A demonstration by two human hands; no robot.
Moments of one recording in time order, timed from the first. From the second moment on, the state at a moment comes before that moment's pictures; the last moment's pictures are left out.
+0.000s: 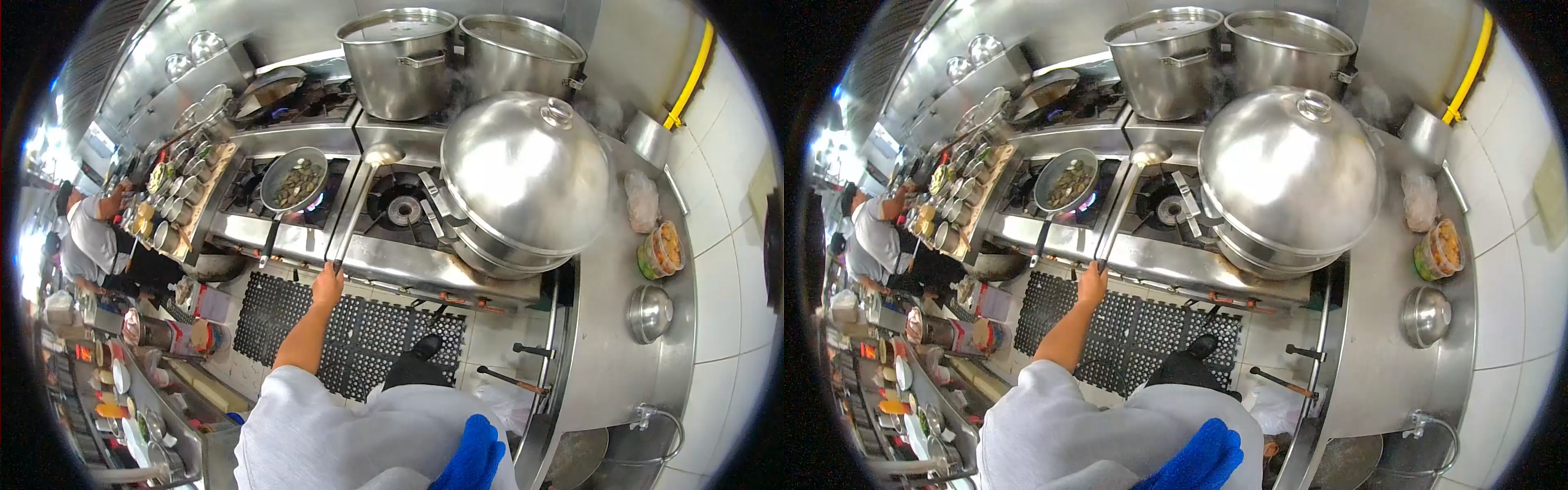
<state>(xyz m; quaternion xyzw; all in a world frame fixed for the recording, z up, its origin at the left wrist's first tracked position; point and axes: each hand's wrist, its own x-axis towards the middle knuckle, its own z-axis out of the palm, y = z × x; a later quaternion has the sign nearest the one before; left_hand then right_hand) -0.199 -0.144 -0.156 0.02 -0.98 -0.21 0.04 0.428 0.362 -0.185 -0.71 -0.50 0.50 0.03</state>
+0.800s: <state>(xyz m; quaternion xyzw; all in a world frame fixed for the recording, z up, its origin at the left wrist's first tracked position) -0.304 -0.182 -0.236 -0.17 -0.97 0.05 -0.16 0.598 0.311 -0.163 -0.80 -0.55 0.16 -0.18</state>
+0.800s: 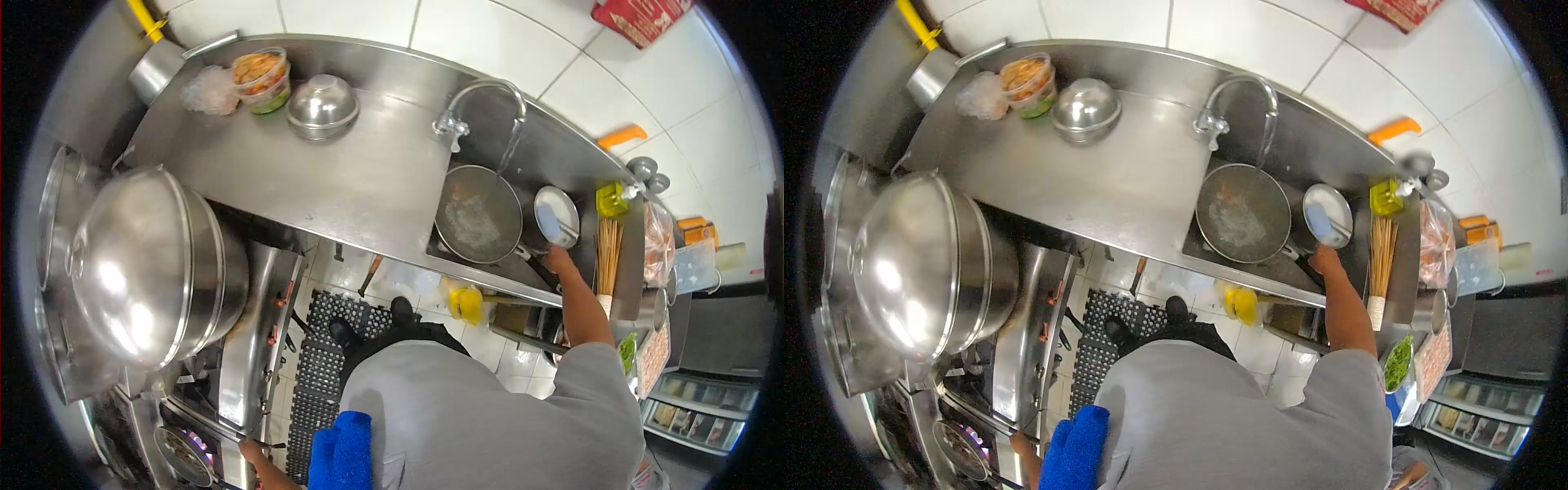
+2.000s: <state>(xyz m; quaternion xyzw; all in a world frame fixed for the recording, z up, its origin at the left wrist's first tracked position) 0.219 0.257 -0.039 0.00 -0.40 -0.16 -0.90 0.445 0.405 -0.183 -0.58 -0.63 0.51 0.12</state>
